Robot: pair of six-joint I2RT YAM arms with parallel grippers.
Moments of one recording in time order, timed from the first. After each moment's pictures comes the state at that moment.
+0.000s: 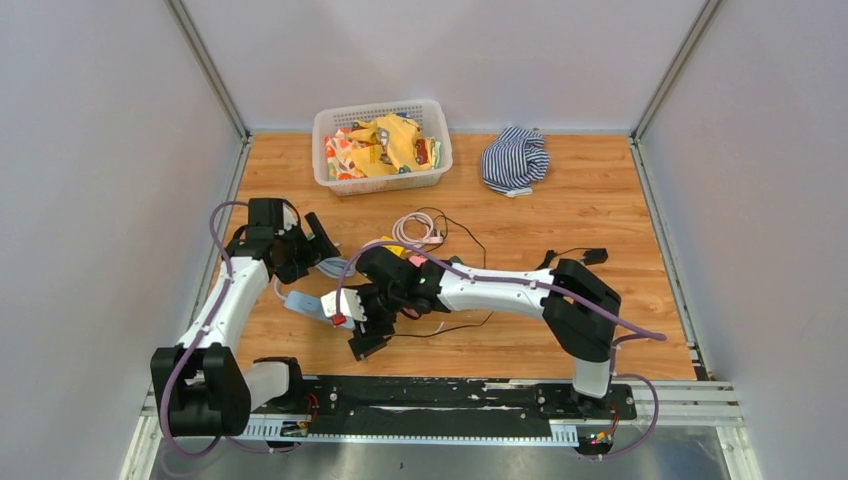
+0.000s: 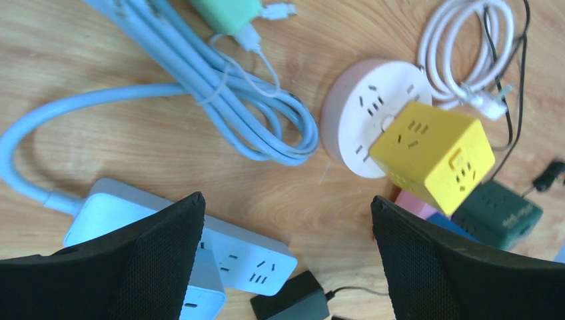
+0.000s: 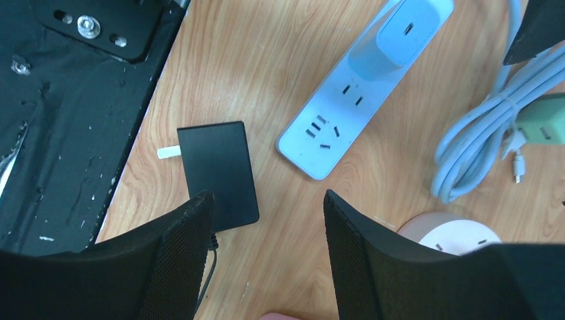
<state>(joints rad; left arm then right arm) 0.04 1.15 0.77 -0.58 0.25 -0.49 1.18 1.85 1.35 -0.30 -0.43 -0.70</state>
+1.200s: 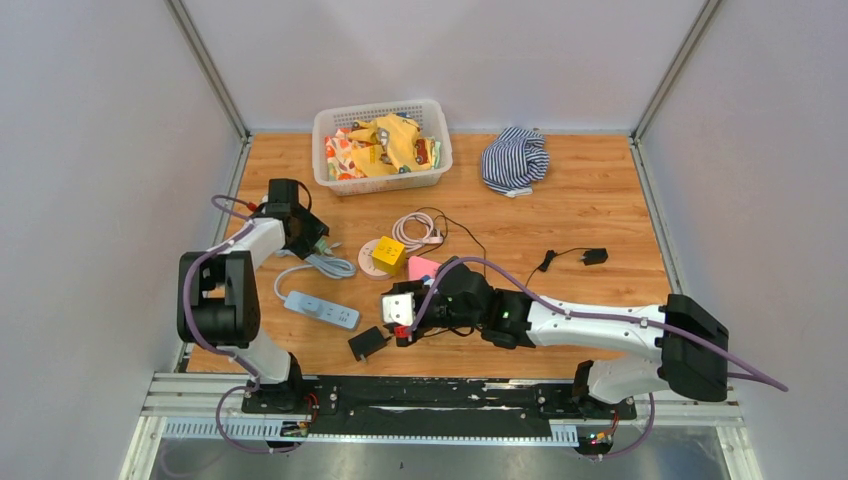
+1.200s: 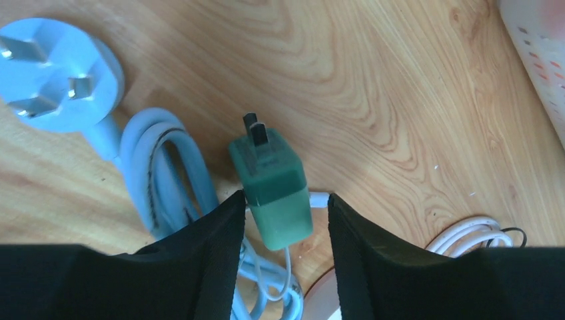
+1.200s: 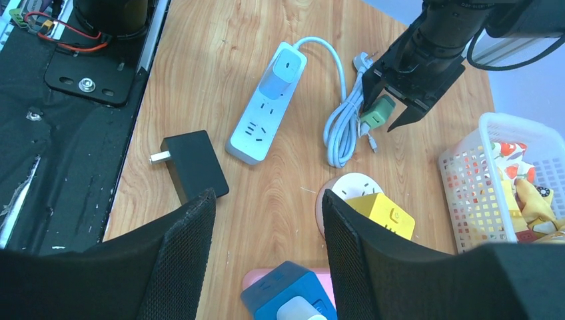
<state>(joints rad) 0.04 1.60 0.91 -0.32 -0.04 -0.86 1.23 1.31 0.82 0.18 -0.25 -0.60</state>
